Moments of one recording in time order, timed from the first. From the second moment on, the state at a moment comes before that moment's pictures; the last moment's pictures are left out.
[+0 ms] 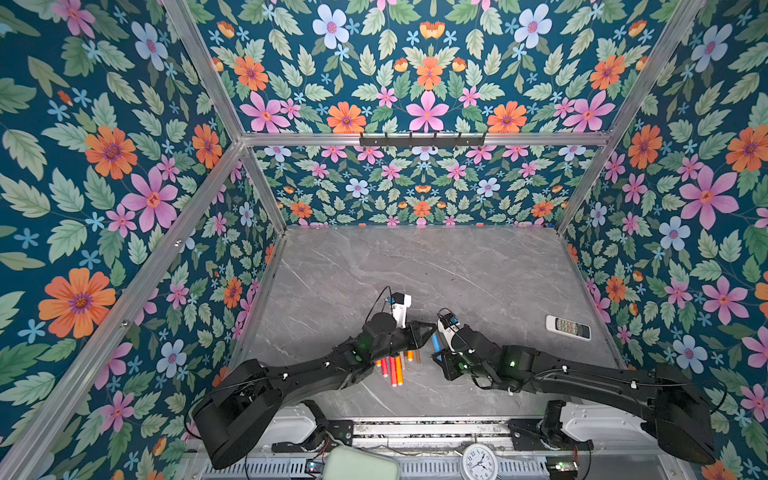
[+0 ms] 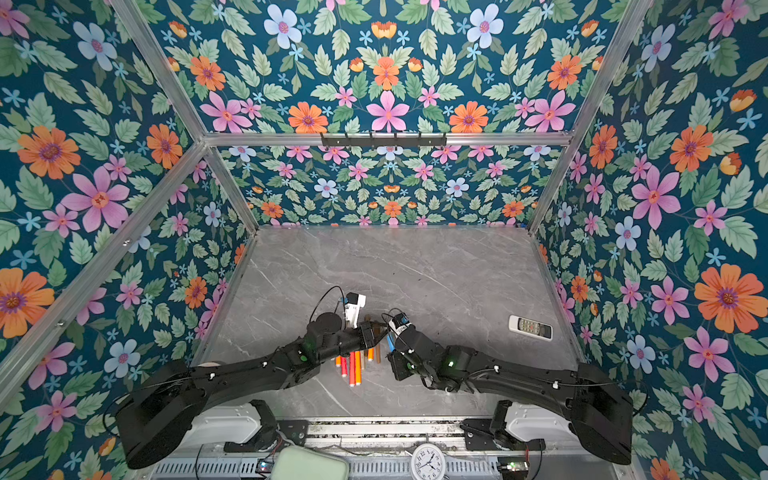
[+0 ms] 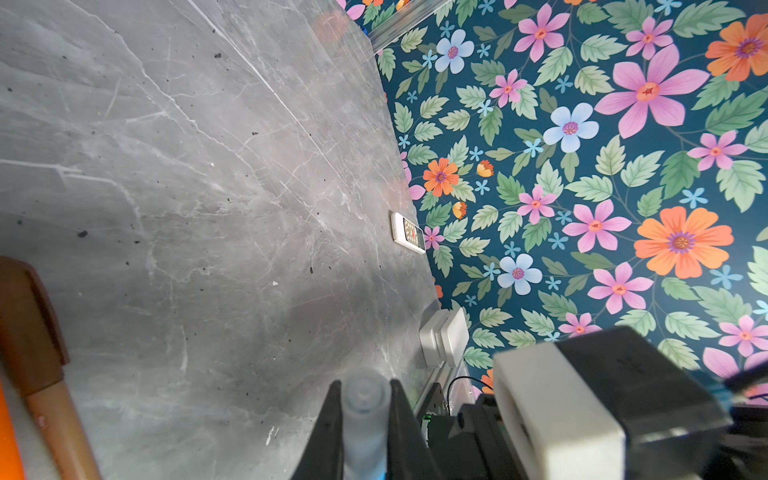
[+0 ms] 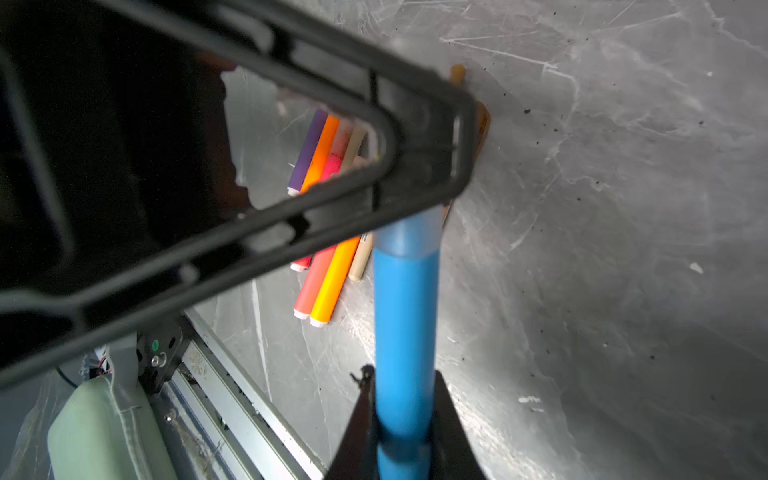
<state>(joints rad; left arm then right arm) -0.90 1.27 0.48 0.48 0.20 -1.01 1.08 1.19 0.65 -0.25 0.06 0.63</state>
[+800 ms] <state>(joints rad) -0.70 1.23 0.55 0.30 0.45 -0.92 1.07 1.21 0.58 0.00 0.05 0.65</state>
